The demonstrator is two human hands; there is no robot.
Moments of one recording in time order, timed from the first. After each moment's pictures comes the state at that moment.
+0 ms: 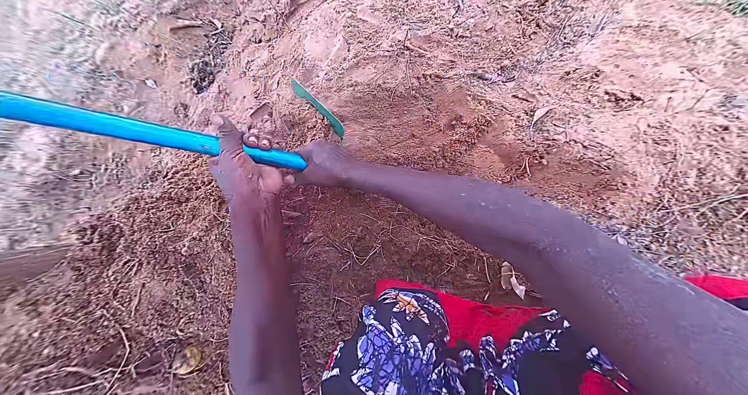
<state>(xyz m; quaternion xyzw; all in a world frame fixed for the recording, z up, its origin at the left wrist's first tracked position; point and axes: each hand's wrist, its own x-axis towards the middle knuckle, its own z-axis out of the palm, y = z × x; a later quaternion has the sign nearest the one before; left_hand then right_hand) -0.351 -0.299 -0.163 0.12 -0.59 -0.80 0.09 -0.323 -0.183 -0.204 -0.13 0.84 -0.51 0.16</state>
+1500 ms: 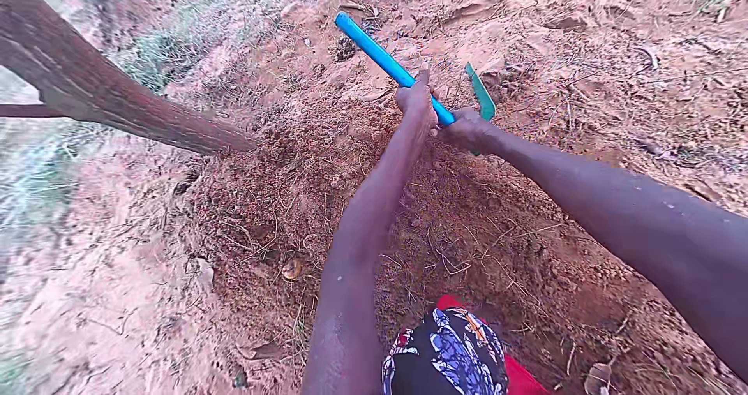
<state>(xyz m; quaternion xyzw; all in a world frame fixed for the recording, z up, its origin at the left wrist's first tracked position) -0.439 -0.281 -0.171 0.23 -0.56 -0.79 0.00 -0.409 -0.180 -0.227 0.02 0.83 -0.51 0.22</state>
